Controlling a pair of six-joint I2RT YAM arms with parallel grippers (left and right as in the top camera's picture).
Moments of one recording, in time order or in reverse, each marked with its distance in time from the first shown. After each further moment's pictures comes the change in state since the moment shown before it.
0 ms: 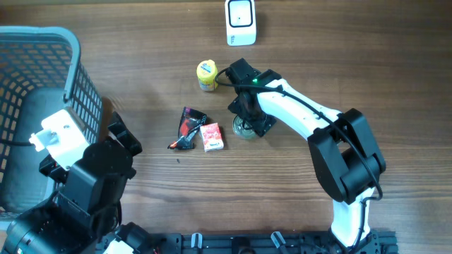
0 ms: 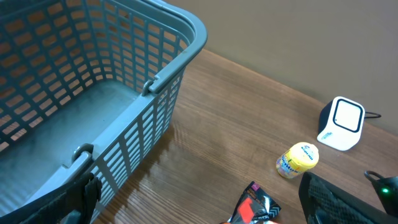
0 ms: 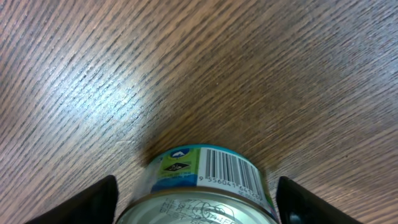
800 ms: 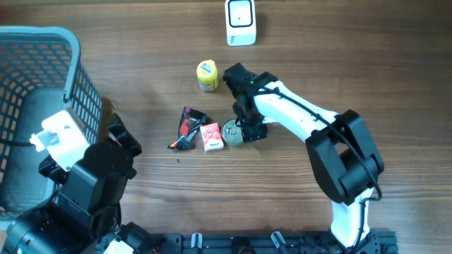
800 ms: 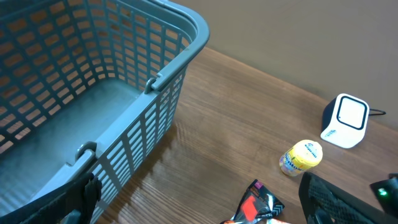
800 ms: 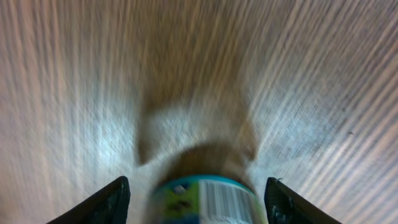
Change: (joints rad) left arm 0.000 0.000 0.000 -0.015 0.000 0.000; right arm 0.017 0.000 -0.002 -0.058 -0.063 0.603
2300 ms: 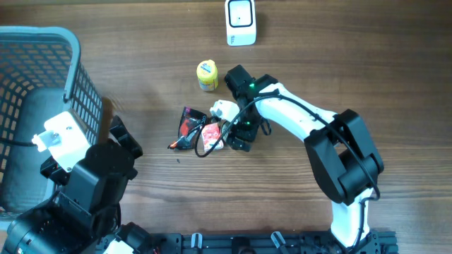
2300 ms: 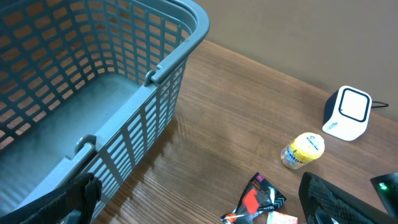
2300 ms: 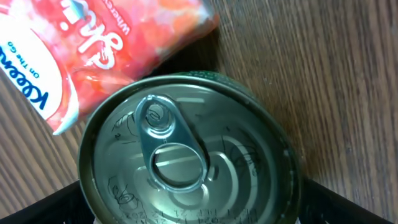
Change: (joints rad) left arm 0.000 0.000 -0.002 -0.022 0.019 -0.007; right arm 0.008 0.002 -0.031 0.041 -0.135 -2.544
